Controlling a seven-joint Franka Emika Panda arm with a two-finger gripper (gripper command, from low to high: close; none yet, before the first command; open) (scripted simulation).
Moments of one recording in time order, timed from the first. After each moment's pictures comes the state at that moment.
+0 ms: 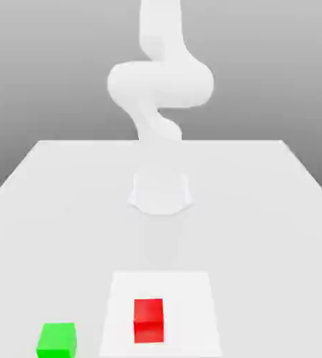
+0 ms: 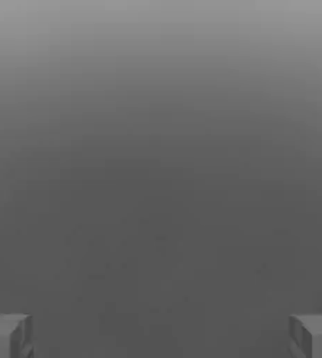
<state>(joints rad) 0.00 -0.71 -0.01 -2.33 0.00 2.34 0.79</state>
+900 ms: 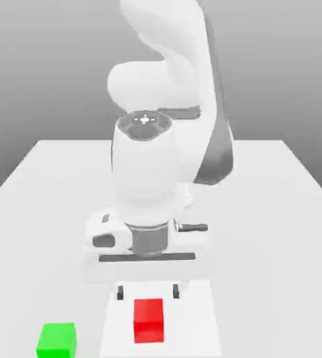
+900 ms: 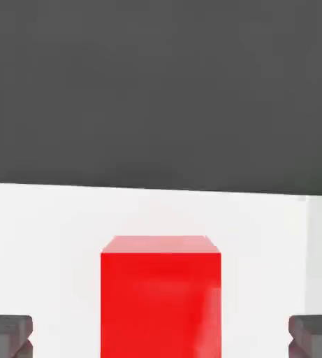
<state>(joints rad) 0.01 0.28 -0.04 -2.55 0.04 2.82 0.67</state>
